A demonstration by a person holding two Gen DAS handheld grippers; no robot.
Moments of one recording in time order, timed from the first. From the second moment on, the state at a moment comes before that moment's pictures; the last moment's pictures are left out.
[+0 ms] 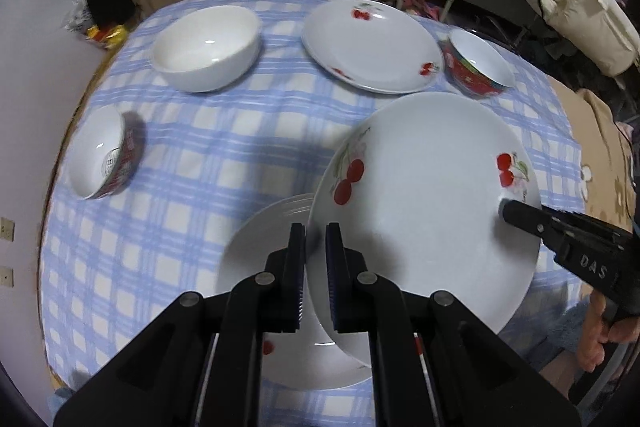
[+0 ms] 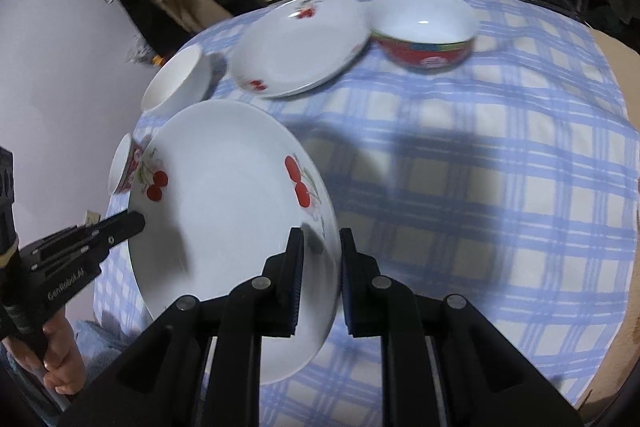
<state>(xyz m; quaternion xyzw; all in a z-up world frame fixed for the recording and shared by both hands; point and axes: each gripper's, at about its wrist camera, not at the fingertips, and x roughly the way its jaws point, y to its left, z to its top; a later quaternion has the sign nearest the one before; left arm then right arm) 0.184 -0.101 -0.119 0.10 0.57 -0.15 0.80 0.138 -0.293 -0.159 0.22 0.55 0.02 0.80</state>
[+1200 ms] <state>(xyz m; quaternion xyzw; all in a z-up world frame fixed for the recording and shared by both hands) 0.161 -0.021 -0.196 0.04 0.64 -0.02 0.77 0.138 -0.184 -0.202 0.02 0.54 0.09 0.84</state>
